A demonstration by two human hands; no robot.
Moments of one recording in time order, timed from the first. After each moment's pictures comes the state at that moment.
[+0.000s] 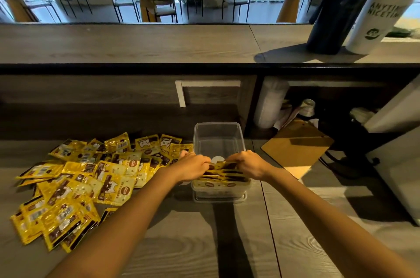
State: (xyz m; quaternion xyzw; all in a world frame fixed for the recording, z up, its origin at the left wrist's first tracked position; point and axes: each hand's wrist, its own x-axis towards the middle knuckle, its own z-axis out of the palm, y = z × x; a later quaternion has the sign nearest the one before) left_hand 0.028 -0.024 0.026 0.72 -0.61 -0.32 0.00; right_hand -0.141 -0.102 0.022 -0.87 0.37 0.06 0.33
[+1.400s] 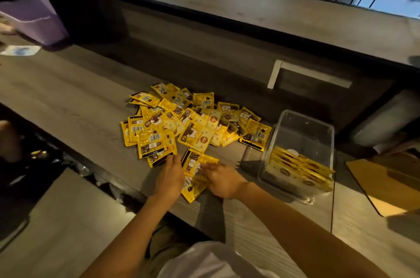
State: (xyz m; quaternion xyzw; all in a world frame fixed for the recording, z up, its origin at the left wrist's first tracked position) left_hand 0.101 0.178 -0.064 0.94 -0.25 -0.17 0.16; right_hand 0.015 0.041 -0.062 -0.97 0.02 0.20 0.13
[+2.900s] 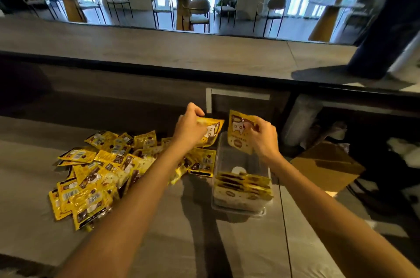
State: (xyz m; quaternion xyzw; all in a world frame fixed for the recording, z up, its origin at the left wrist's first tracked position) left_hand 0.077 -0.021 0.098 0.82 -0.39 -0.16 0.39; right_hand -0.073 -0.111 0.073 -0.75 0.46 -0.32 0.35
